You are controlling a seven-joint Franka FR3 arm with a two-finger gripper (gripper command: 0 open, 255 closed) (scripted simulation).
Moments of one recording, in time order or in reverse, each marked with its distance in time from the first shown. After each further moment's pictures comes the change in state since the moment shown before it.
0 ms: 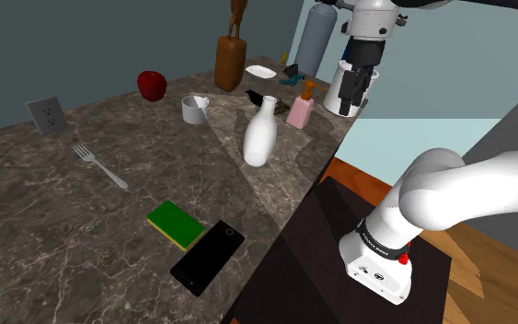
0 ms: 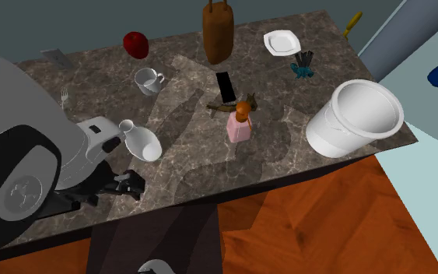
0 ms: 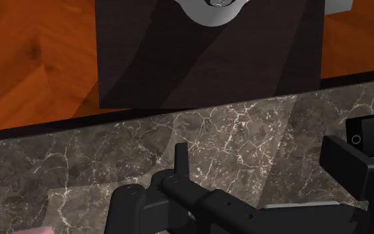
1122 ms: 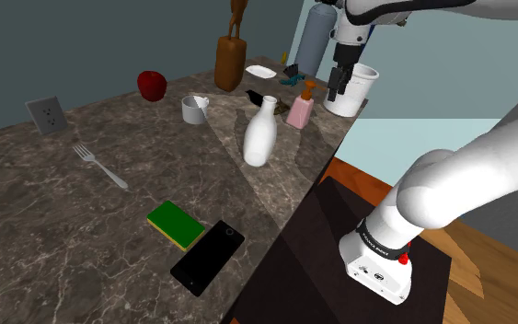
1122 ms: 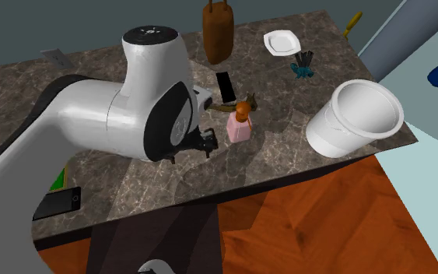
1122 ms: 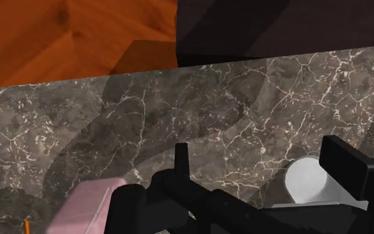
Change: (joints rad) arm -0.061 0.387 -0.272 0.172 -0.160 0.286 -0.318
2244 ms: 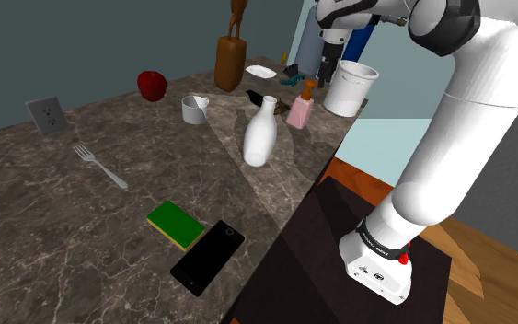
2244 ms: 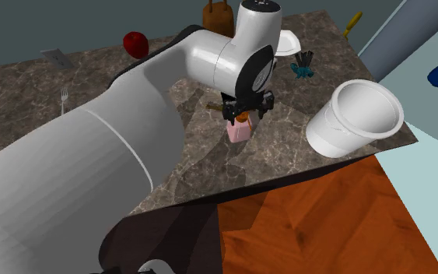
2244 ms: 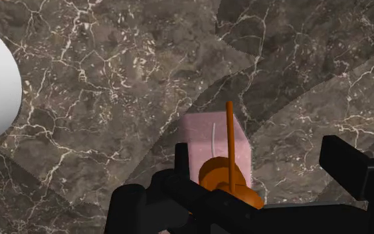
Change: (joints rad) arm -0.102 0.642 -0.175 0.541 0.214 0.138 -0.408
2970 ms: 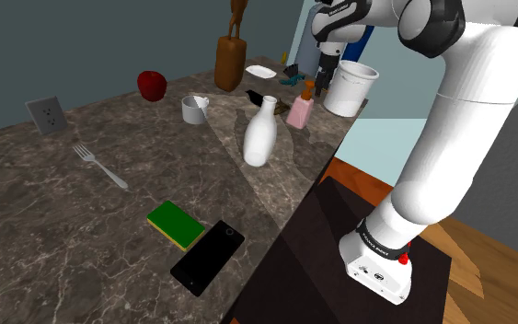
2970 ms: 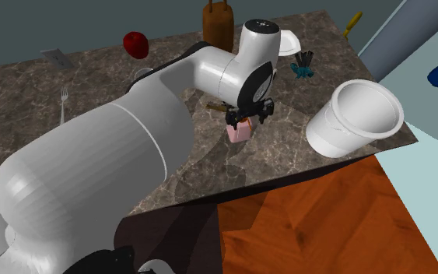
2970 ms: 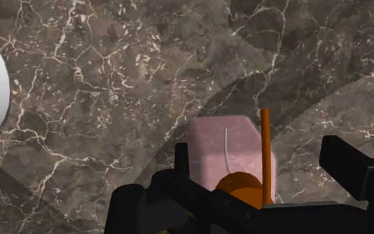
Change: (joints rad) arm -0.020 0.058 0.003 -0.036 0.029 0.091 -0.028
